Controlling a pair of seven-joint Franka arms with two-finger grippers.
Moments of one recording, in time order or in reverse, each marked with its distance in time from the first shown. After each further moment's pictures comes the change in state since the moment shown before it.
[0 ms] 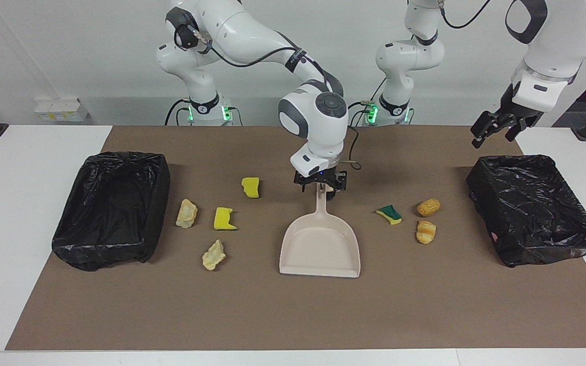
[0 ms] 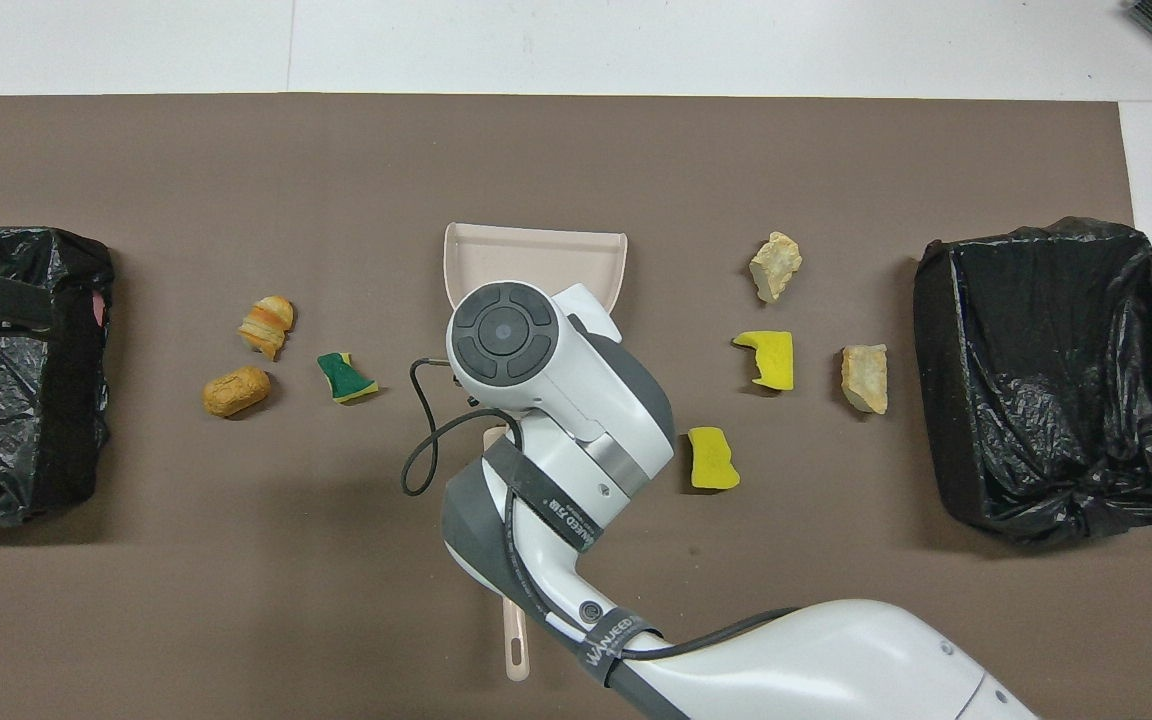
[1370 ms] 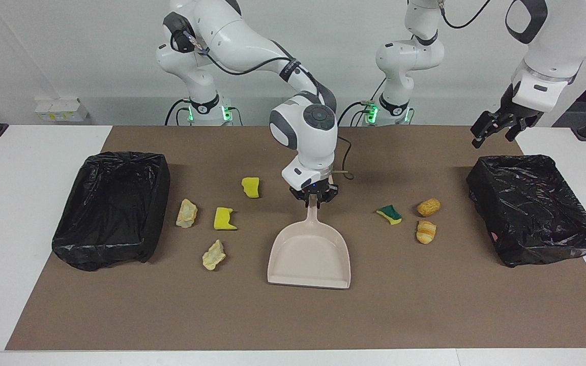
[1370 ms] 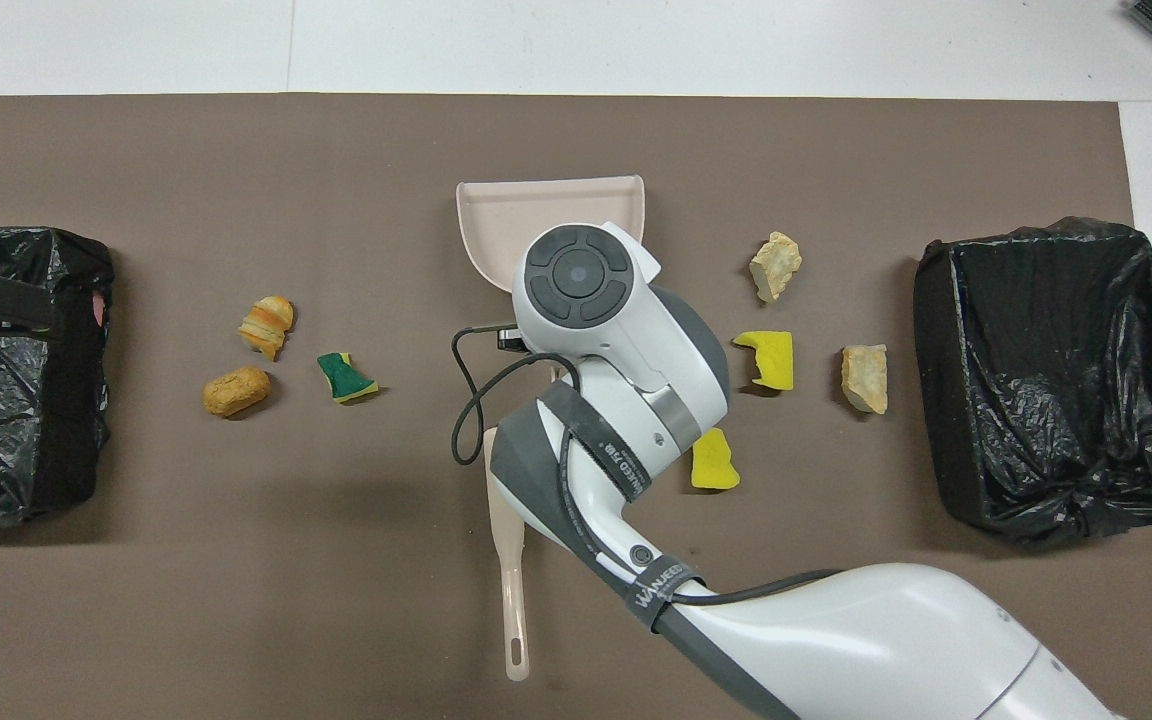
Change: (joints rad) left arm 0.000 0.000 0.000 0.000 0.000 0.000 0.000; right arm -0.087 -0.011 -0.004 0.027 0.000 0.035 -0.392
